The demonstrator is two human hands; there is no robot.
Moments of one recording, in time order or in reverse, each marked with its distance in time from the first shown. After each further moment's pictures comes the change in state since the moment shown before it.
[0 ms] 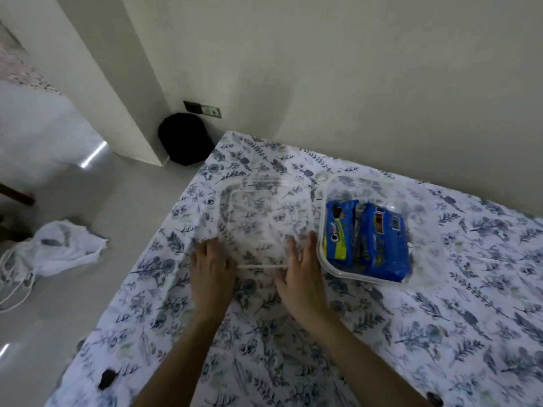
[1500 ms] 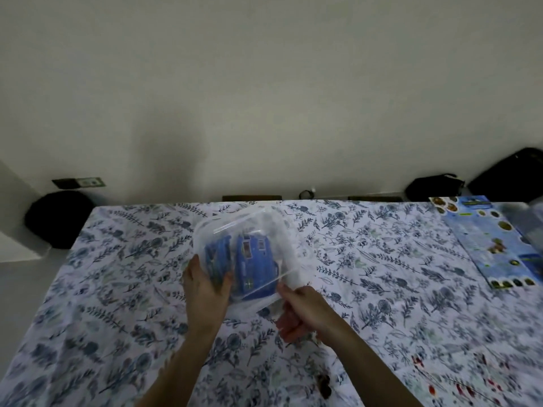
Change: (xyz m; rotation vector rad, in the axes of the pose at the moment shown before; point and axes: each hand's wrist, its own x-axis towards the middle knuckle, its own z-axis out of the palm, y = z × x) left_hand -0.052 0.191 0.021 -0.471 -0.238 0.246; right_hand -0.097 0.137 -0.156 1.150 -0.082 0.620
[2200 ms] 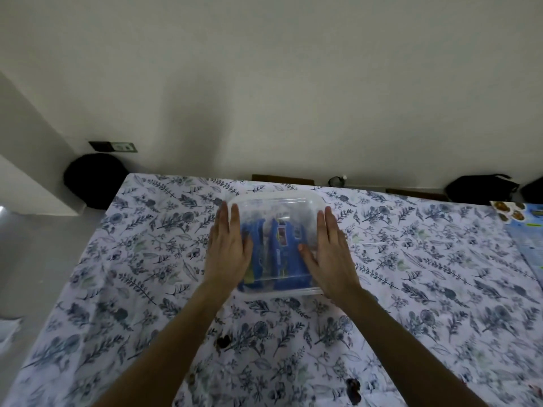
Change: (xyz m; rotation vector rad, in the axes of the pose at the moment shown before) left_hand 0.068 -0.023 -0.004 0.434 -0.098 0.239; right_hand 0.088 -0.021 0.011 -0.992 0.442 -0.624
